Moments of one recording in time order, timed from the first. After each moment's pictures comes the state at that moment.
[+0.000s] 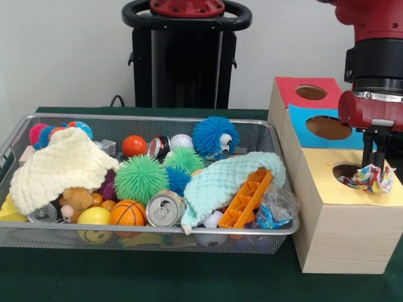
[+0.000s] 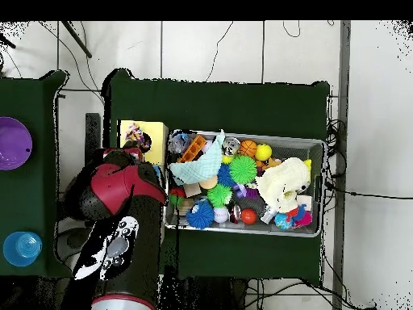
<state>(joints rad) 0.29 -0.50 -0.21 1.45 -0.19 0.13 2.10</state>
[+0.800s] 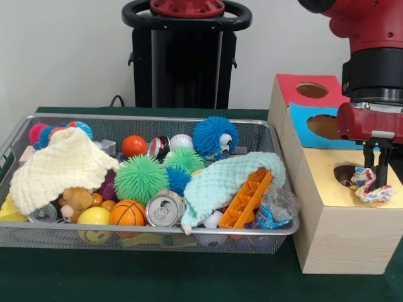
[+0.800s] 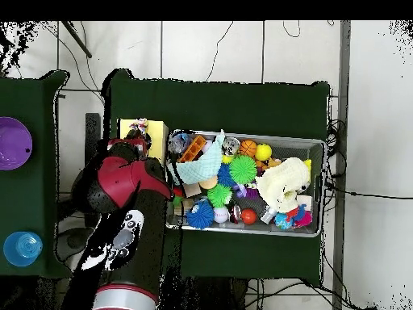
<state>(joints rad) 0.29 -0.45 -0.25 1.41 -0.16 0.04 2.10</state>
